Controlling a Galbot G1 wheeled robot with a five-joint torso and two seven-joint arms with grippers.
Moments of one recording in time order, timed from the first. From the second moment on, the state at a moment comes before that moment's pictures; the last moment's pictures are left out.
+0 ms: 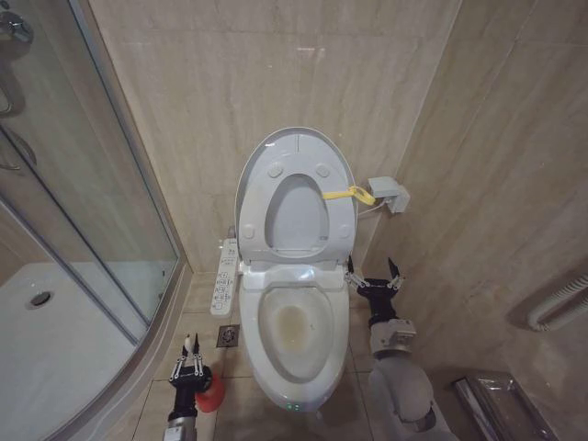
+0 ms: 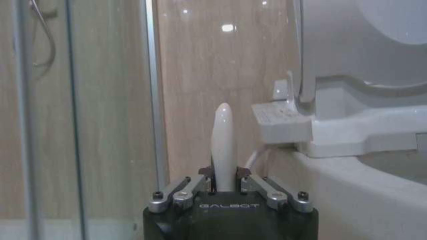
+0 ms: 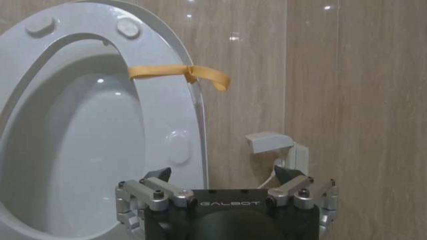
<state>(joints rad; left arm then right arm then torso) 1.26 -1.35 -0.33 -1.18 -0.05 -0.82 -0.33 -1.31 1.46 0.43 2.04 0.04 -0.03 0.27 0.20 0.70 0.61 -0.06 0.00</state>
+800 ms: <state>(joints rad) 1.15 -1.34 -0.27 -0.92 -0.08 -0.82 -0.29 -1.31 1.46 0.43 2.04 0.04 -0.03 0.27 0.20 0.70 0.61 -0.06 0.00</state>
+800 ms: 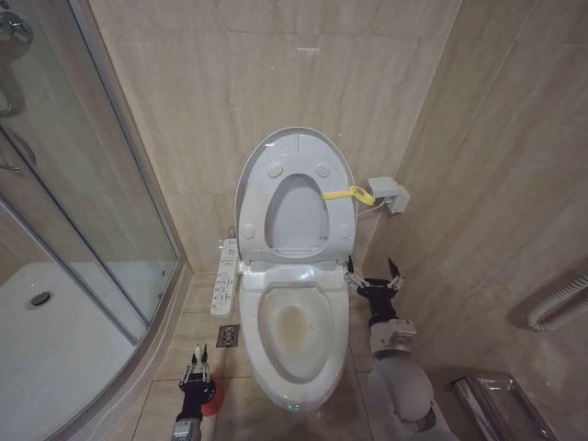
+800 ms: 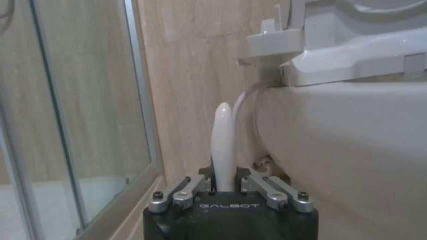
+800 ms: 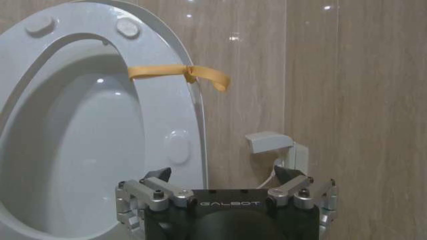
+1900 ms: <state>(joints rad) 1.33 -1.34 -0.38 -1.15 0.08 -0.82 -0.34 -1.31 1.46 0.43 2.04 0.04 -0.03 0.27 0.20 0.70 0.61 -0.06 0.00</state>
